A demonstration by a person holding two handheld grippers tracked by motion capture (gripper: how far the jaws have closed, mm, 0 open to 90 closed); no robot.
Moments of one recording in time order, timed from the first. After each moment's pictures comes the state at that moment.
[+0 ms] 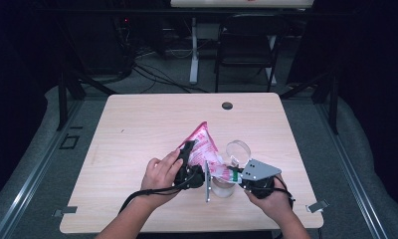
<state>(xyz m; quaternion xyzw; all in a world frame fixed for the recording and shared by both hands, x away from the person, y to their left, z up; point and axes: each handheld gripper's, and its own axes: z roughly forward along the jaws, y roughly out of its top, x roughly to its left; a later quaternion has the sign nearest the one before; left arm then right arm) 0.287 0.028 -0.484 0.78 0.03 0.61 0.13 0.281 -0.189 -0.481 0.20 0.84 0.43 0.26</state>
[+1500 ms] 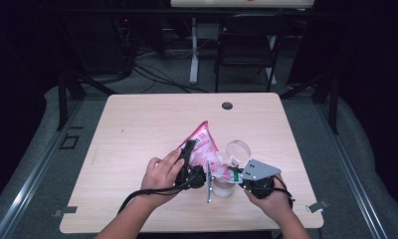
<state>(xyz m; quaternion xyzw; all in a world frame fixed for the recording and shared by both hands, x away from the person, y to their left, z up) 0.286 0.025 -0.480 0.78 0.02 0.62 0.12 0.282 -0.190 -0.484 0.20 0.84 0.43 0.26</state>
